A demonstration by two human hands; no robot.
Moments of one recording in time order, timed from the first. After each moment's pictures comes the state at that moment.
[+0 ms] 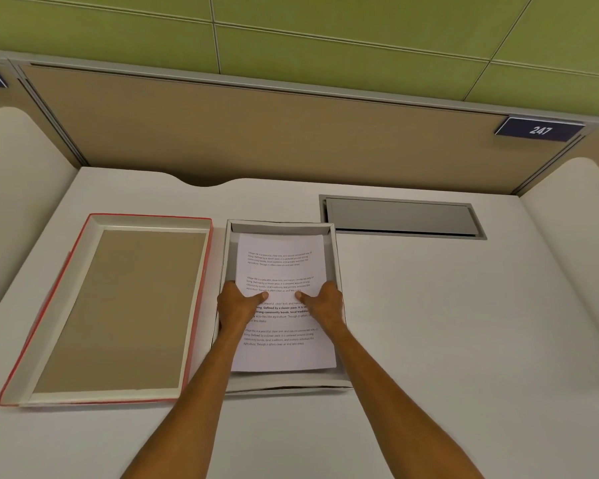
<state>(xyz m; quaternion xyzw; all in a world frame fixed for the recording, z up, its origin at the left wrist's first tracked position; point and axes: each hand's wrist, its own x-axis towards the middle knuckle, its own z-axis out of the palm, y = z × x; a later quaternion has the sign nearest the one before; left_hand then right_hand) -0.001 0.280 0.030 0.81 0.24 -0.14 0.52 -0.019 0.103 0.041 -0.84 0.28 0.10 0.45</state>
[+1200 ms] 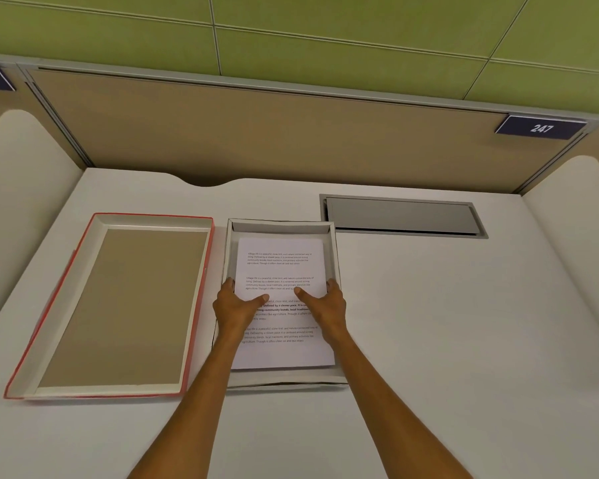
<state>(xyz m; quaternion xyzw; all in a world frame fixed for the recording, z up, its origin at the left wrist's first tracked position) -0.021 0.283 0.044 0.82 0.22 -0.10 0.51 -0.037 0.103 0.047 -0.77 0.30 0.07 0.56</state>
